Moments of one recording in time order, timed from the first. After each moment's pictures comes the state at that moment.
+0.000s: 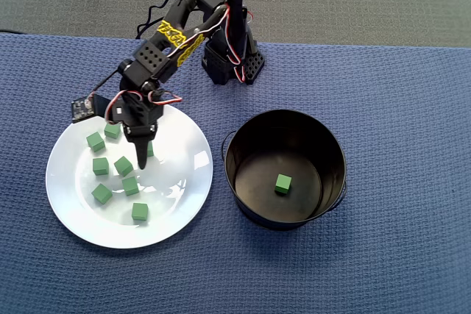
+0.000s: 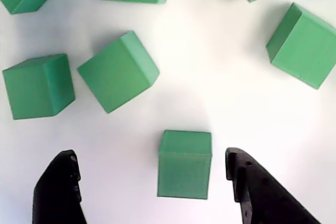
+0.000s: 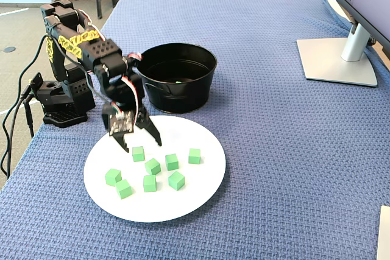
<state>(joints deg) 43.3 84.6 103.4 57.6 -58.5</state>
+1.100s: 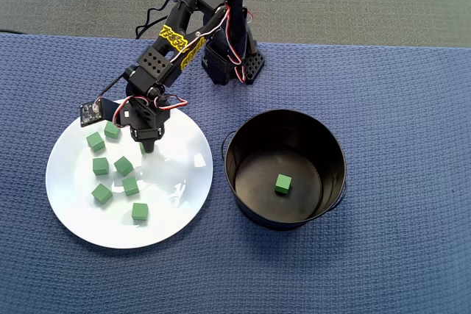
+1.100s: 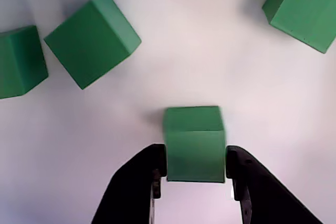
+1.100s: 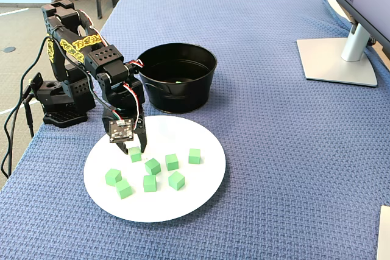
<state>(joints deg) 41.2 84.8 108.6 55.4 -54.6</state>
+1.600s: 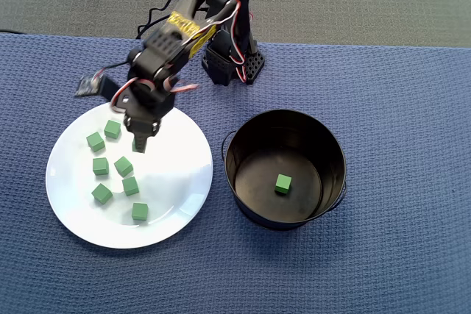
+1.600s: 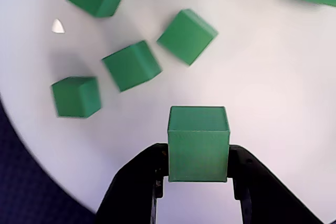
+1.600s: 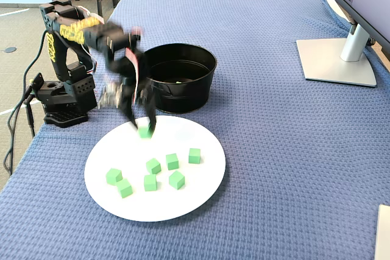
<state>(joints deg) 34.8 93.9 91.0 71.6 -31.9</state>
